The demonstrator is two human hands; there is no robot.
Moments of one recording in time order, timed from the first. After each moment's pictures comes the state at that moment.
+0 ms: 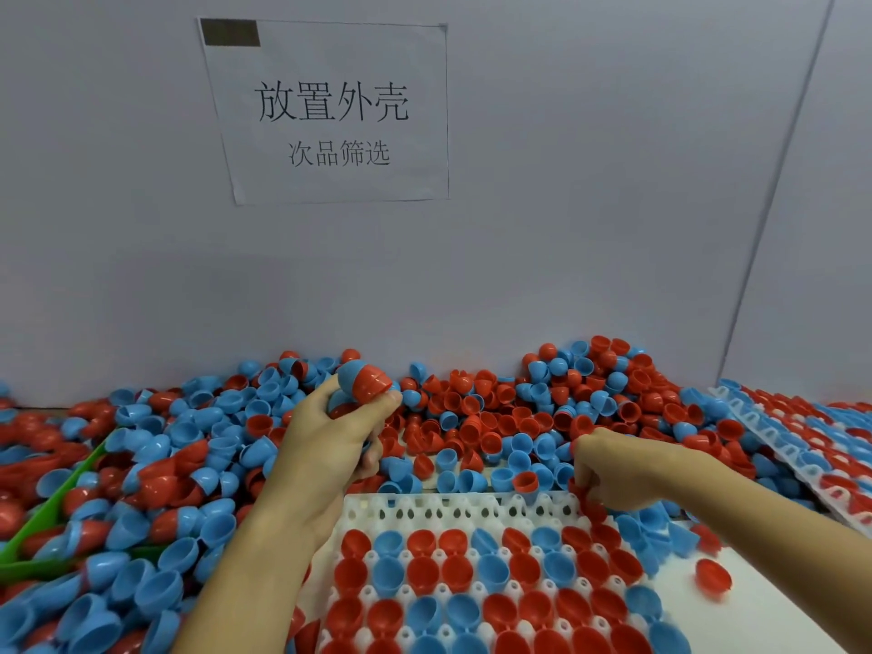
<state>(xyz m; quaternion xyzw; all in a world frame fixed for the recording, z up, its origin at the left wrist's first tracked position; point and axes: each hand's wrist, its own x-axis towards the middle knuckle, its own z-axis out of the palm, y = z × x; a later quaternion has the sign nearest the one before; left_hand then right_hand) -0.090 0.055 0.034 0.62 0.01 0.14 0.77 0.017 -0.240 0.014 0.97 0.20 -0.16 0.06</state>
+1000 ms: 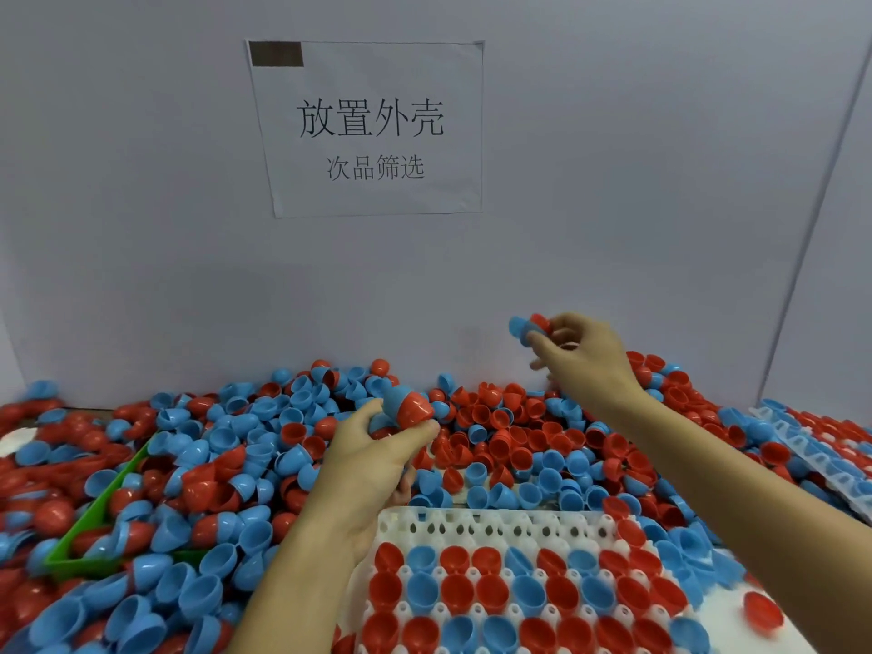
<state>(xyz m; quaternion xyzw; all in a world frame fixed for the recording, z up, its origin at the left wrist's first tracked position) -0.085 0.058 0.026 0.65 0.06 0.11 0.75 0.032 -0.149 0.079 0.83 0.16 0.20 -0.50</state>
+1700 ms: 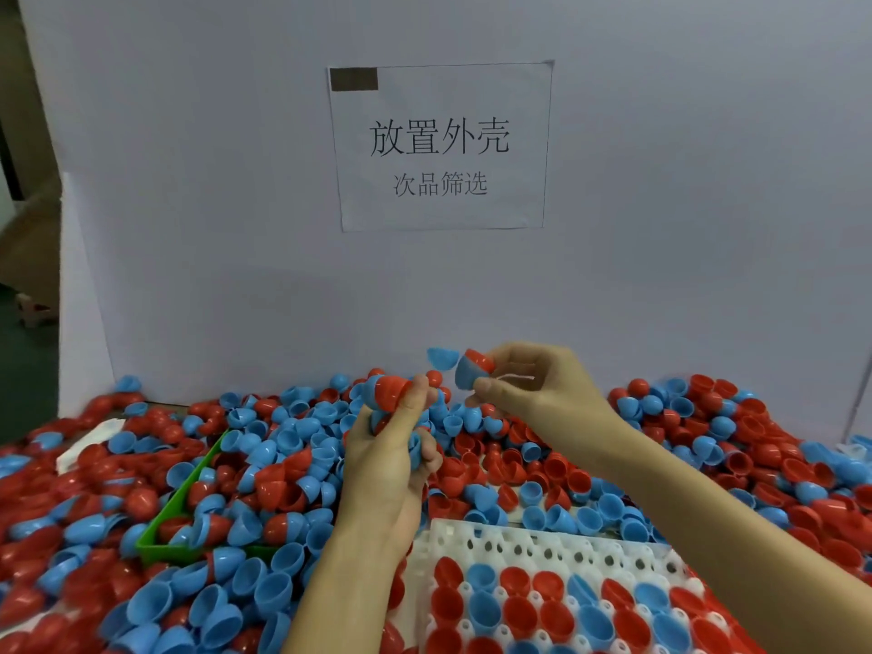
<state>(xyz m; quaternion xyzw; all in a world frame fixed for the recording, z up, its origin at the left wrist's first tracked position) -0.090 0.084 0.038 0.43 0.05 0.20 0.88 -0.028 -0.064 0.091 0.76 0.34 0.01 -0.55</state>
